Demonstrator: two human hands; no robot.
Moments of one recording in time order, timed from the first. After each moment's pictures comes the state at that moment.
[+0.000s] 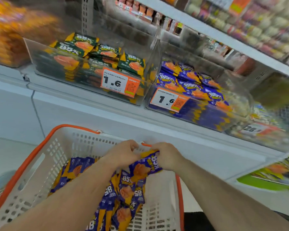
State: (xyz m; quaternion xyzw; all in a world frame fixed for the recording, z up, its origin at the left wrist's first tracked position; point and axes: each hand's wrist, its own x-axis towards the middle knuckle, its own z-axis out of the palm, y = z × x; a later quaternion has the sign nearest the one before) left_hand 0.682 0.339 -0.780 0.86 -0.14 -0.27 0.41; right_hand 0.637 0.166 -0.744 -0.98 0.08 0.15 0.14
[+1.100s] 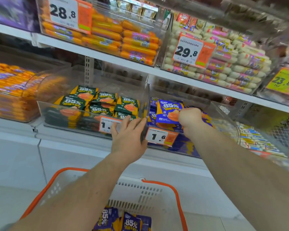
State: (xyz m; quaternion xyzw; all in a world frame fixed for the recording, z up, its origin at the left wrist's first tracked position) left_hand 0.734 0.324 -0.656 0.92 -0.22 0.19 0.25; right_hand 0.718 0.159 -0.556 -0.90 0.31 -0.18 0.25
